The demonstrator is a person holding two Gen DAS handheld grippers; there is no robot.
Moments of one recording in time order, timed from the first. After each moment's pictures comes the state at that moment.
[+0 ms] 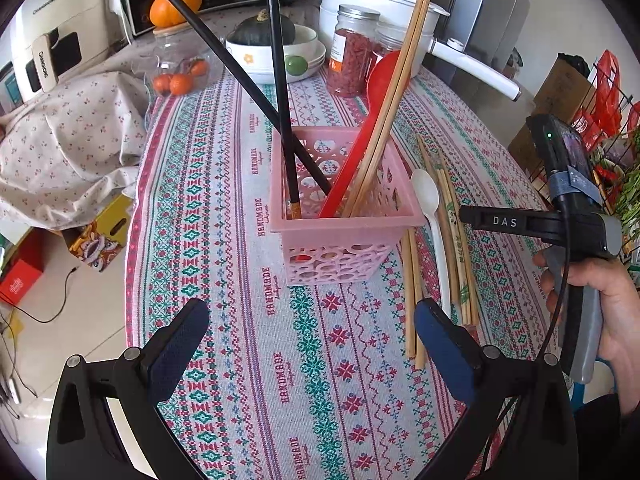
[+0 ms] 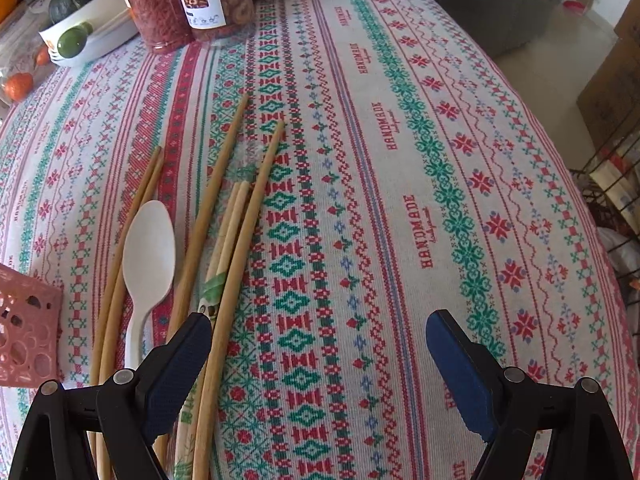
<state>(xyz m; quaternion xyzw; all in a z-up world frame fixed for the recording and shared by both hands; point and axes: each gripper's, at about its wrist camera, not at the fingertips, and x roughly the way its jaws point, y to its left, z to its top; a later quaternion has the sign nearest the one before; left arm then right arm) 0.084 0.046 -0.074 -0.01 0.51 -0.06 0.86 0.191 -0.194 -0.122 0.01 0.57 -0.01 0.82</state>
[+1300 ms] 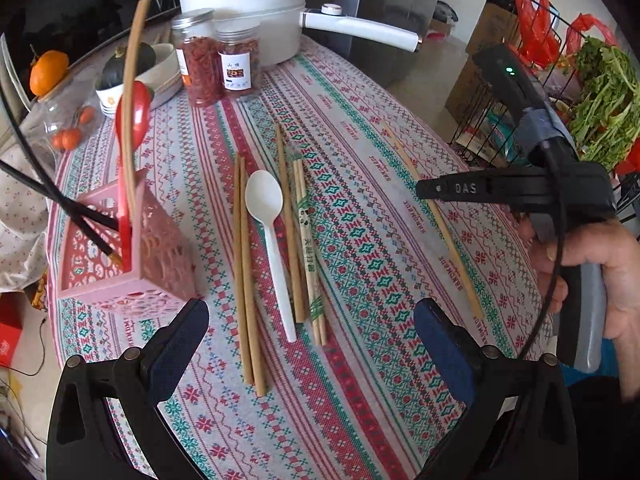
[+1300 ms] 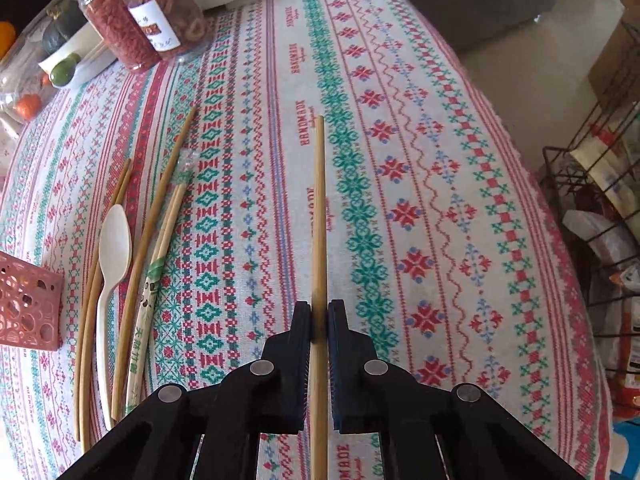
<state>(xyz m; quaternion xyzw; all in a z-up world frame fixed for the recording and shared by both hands) 0.093 -0.097 -0.059 0.04 0.52 -0.16 0.83 0.176 -0.279 -0.096 0.07 0.58 0.03 0.81</state>
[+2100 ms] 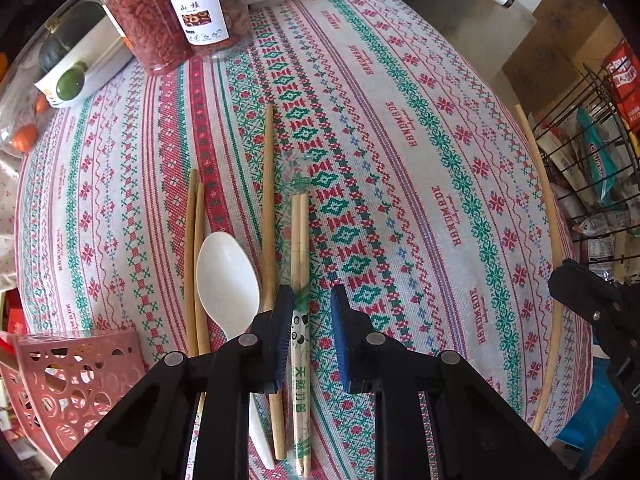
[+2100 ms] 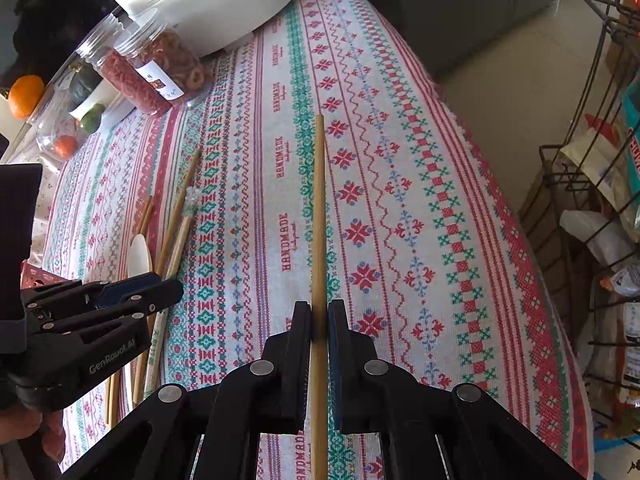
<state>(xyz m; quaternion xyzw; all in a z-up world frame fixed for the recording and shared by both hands) 0.222 -0.159 -0.127 0.06 0.64 -0.09 0.76 0.173 -0.324 -0.082 0.13 0.56 0.08 0.81</state>
